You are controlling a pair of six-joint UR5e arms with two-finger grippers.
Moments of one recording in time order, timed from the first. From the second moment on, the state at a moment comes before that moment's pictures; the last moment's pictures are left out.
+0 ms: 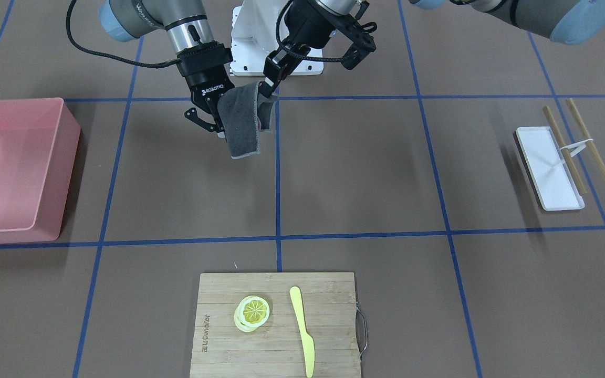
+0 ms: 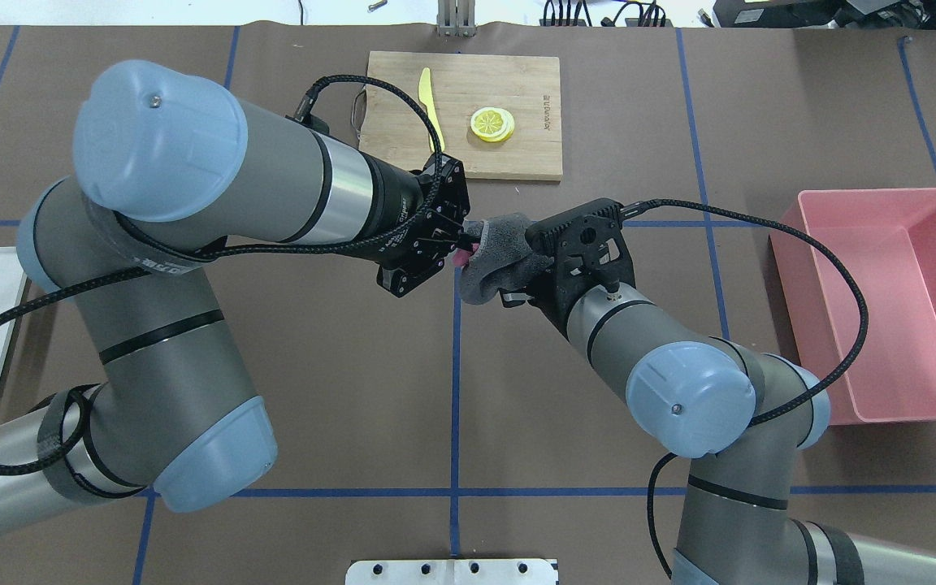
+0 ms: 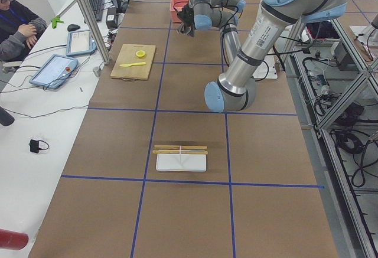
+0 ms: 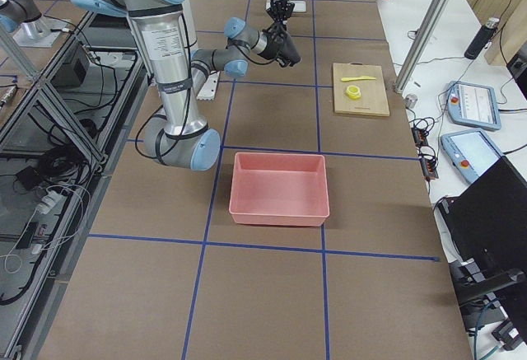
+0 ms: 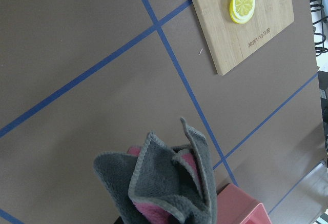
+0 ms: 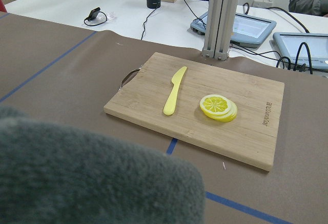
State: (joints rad) left arm -0.58 -2.29 -1.95 -1.83 -1.89 -2.34; right arm 0.34 -1.17 1.95 -1.09 1.11 0.87
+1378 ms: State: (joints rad) left arm -0.83 -2.03 -1.97 -1.77 -2.00 -1.58; right arm 0.35 -1.20 1.98 -1.09 1.11 0.87
